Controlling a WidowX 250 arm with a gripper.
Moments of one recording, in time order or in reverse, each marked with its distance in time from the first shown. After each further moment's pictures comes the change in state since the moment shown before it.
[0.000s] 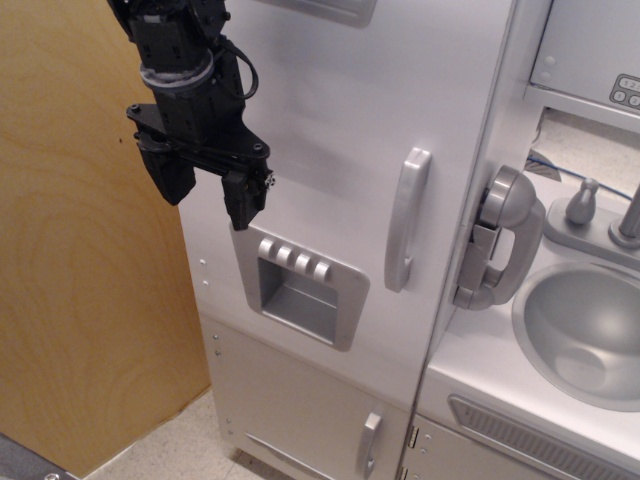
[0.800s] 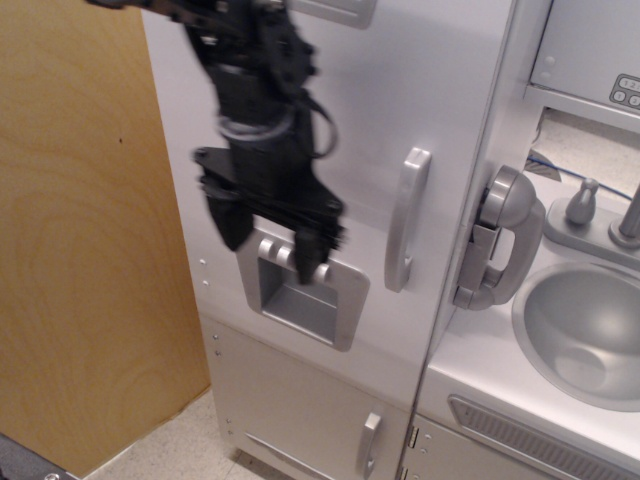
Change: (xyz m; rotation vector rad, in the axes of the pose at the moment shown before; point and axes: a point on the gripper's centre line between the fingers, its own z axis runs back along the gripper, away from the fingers) arm -0.015 -0.063 -0.004 -0.006 0.010 -0.056
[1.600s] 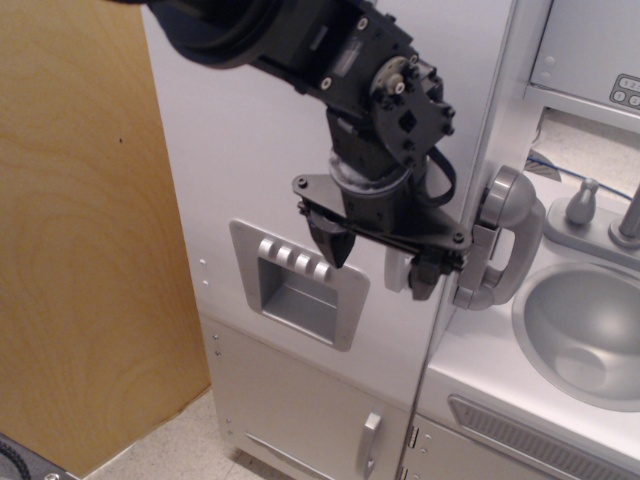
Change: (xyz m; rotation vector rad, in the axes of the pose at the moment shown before) arm 0.022 -0.060 0.000 0.003 -0.215 0.069
